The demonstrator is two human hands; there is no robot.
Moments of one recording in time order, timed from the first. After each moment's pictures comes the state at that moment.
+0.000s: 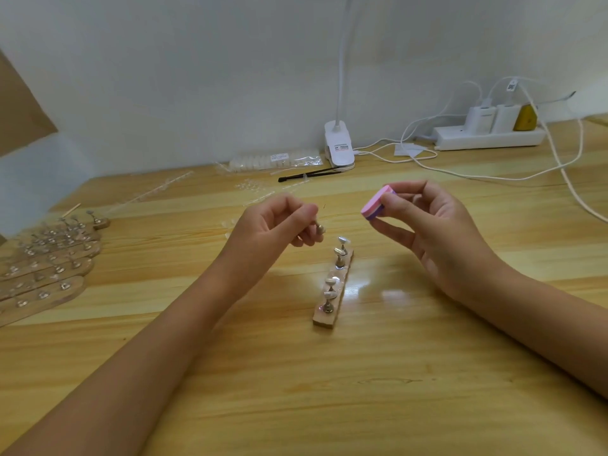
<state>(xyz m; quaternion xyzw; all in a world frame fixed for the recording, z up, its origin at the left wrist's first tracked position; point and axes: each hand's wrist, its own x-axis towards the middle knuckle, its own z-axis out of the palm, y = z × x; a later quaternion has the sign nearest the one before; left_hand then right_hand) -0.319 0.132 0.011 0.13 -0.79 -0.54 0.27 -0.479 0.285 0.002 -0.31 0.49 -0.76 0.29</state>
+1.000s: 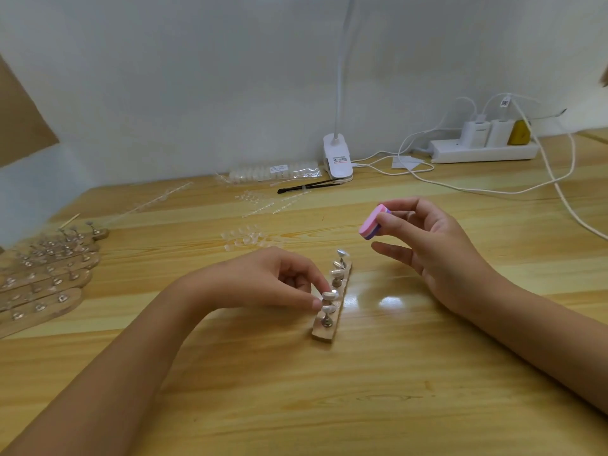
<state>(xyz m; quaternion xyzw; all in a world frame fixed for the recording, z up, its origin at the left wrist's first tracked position) -0.311 0.110 0.016 0.11 -0.88 -0.45 -0.09 -0.485 0.282 -0.002 -0.31 0.52 -0.74 0.30</state>
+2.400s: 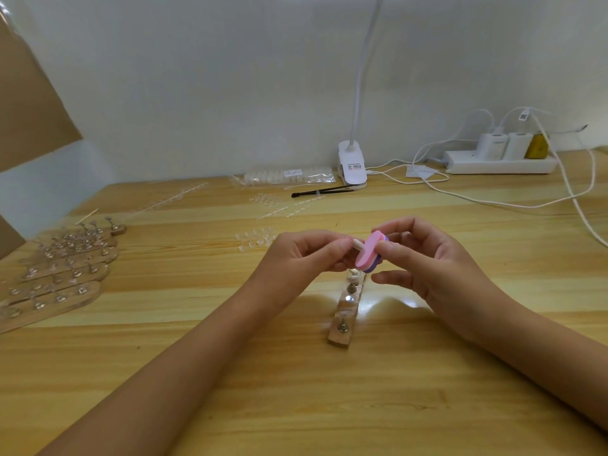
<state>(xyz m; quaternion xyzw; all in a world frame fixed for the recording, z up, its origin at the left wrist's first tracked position) -0.324 0.144 0.006 0.10 -0.76 -0.59 0.24 -0.469 0.286 -0.002 -0.42 0.50 -0.68 0.34</state>
